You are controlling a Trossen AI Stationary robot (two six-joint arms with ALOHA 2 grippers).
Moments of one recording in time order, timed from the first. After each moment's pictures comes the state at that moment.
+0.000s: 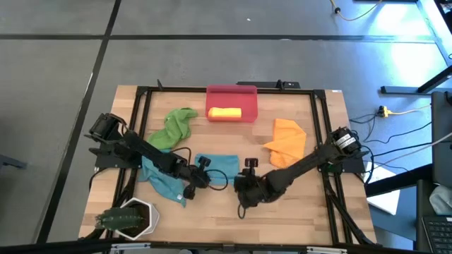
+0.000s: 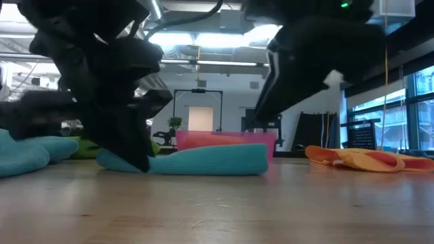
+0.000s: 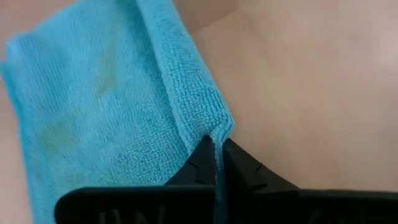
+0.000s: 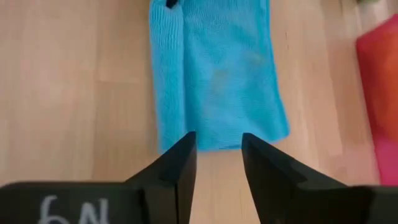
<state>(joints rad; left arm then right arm) -0.34 1.69 0.70 0.05 -0.13 0.15 0.48 1.92 1.31 -0.59 0.61 0.31</state>
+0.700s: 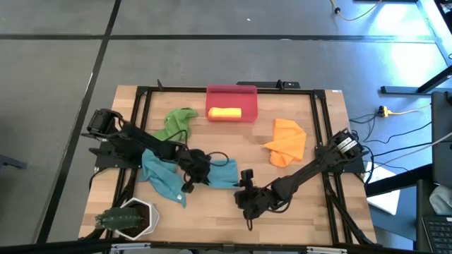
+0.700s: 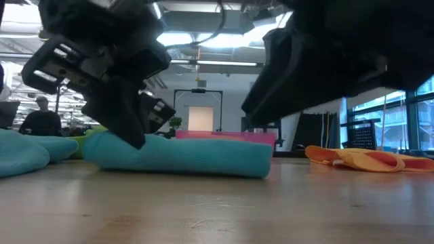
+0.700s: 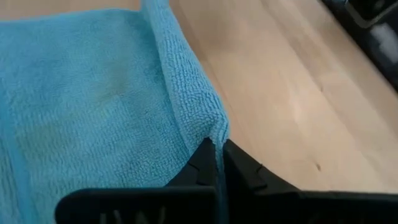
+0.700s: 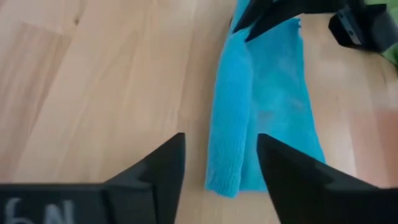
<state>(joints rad) -0.15 1.63 0.61 0.27 0.33 0.01 0.56 1.94 1.20 -0.23 0.58 0.12</state>
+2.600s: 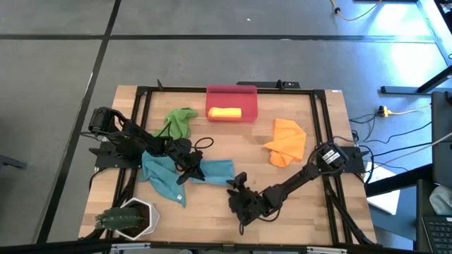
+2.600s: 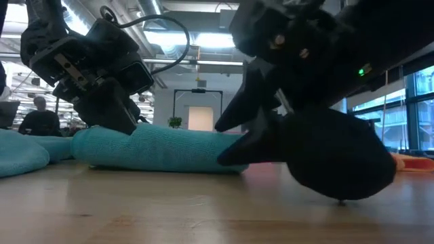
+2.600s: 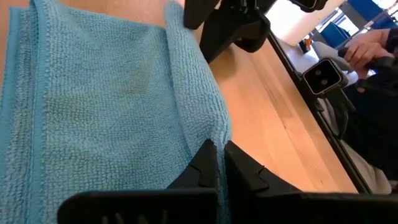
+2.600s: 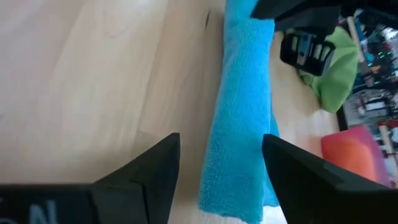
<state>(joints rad) -0.03 1.63 0.35 0.75 0.52 -0.32 0.57 2.15 1.25 -0.07 0.87 -0.12</state>
